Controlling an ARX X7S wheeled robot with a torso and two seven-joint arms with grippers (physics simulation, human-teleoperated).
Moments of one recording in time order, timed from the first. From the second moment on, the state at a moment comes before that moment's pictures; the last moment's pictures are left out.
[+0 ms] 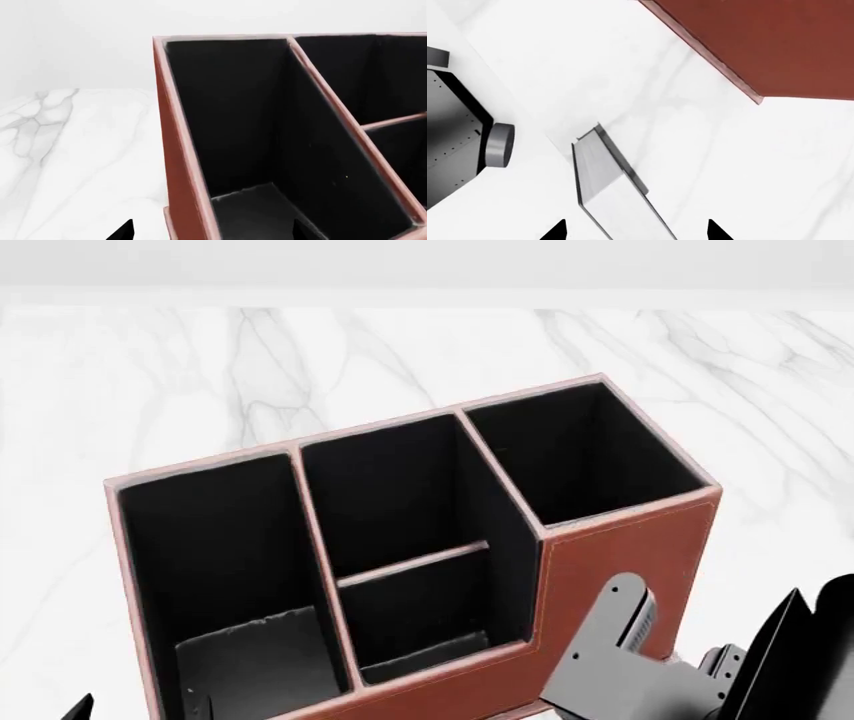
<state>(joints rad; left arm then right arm) -0.05 -0.24 0.31 -0.06 -0.24 0.06 -0.30 1.67 0.86 -1.66 -0.27 1.34 1.34 0.03</state>
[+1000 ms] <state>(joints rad) -0.06 -0.26 0.32 -0.06 -0.26 0.06 -0.32 1.56 0.84 -1.76 -0.18 1.20 1.19 -0.02</state>
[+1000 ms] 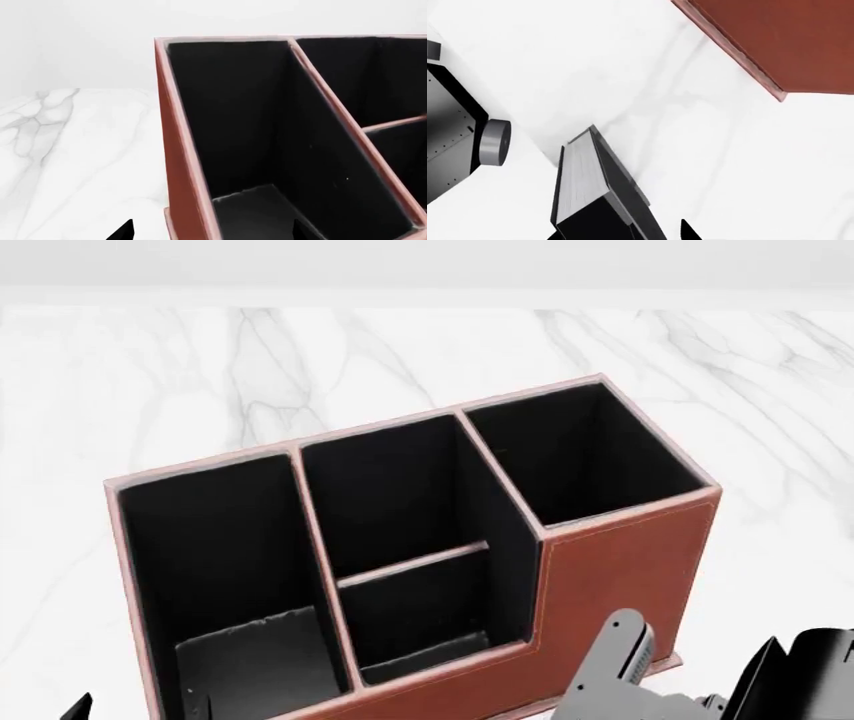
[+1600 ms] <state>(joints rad) -0.06 -0.26 0.34 -0.06 -0.27 0.07 -0.33 1.48 0.85 -1.61 -0.05 1.43 1.09 0.21</state>
